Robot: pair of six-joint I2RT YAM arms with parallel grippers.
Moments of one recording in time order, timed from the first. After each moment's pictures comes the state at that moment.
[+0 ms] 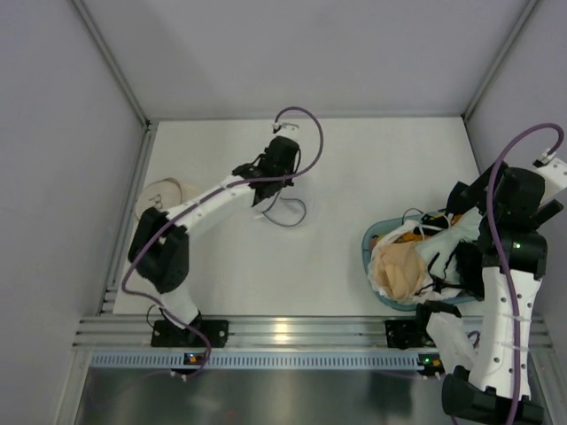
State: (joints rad) left arm -0.67 1.83 1.42 -0.33 -0.44 -0.25; right arm -0.23 0.79 1.13 -0.82 0.42 0.37
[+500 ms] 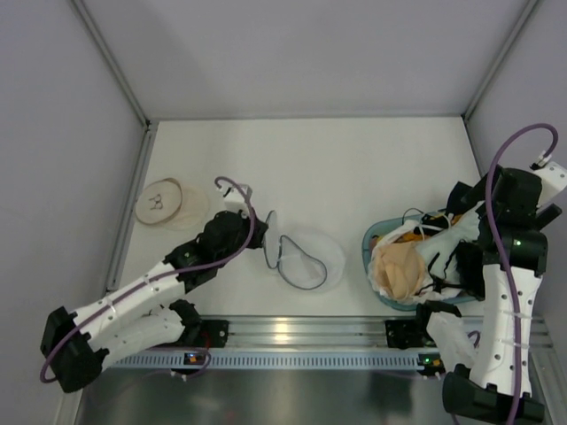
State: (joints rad) left arm -0.80 0.95 0.67 -0.17 -0.26 -0.48; right arm -0.23 0.79 1.14 -0.89 0.44 0.37
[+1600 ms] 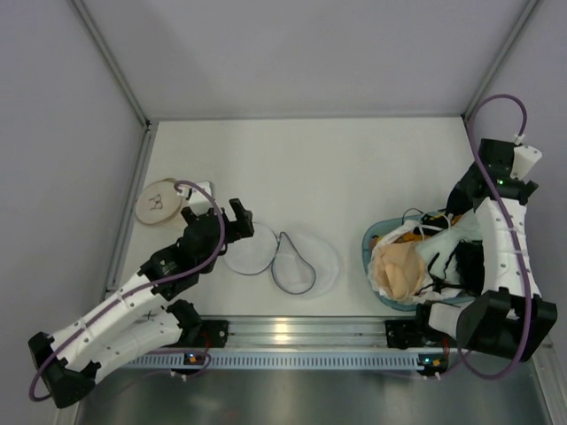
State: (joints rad) left arm -0.80 0.72 0.69 -0.39 -0.62 -0.61; right arm -0.23 1.19 1.15 -0.76 0.55 0.39
